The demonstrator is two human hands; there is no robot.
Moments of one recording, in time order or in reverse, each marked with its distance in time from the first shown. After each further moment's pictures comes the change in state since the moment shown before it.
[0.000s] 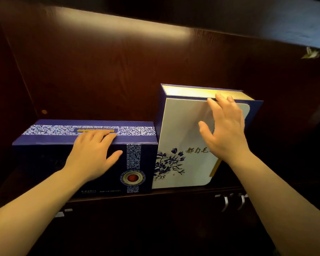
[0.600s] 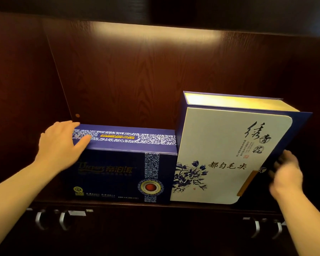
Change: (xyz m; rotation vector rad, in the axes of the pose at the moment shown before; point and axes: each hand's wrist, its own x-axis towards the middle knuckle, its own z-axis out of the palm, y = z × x) left_hand -0.014 -0.111 -0.020 -0.035 0.152 -0.501; right_hand -0.029 0.110 0.063 1.128 0.343 1.143
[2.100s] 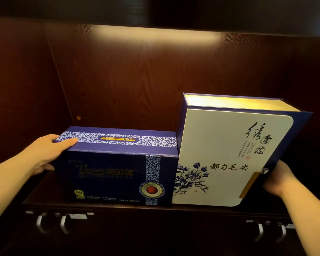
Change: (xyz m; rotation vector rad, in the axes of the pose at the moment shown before) left_hand 0.012 -0.025 -0.007 -0.648 -0.280 -0.663; right_hand 0.044 0.016 -0.001 0.027 -0.303 0.436
